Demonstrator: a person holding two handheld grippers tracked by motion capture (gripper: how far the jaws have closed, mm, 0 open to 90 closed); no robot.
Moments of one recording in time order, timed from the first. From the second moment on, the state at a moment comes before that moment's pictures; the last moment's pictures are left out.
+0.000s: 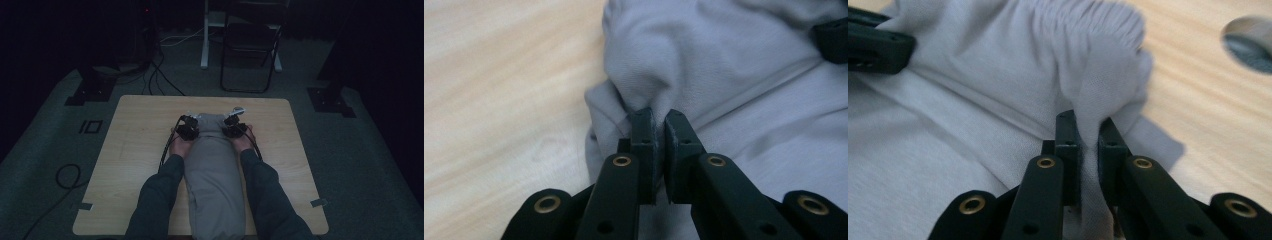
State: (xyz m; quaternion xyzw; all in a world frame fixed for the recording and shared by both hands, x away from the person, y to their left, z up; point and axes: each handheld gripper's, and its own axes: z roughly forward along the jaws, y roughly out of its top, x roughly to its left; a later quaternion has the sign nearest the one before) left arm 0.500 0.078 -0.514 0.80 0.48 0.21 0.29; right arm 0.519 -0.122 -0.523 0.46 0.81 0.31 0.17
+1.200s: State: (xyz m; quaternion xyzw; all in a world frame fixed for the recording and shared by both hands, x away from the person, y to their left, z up) left arm 0.481 0.082 -0.523 0.82 0.46 0.21 0.29; right arm 0.506 -0.121 -0.528 0.45 0.82 0.31 0.17
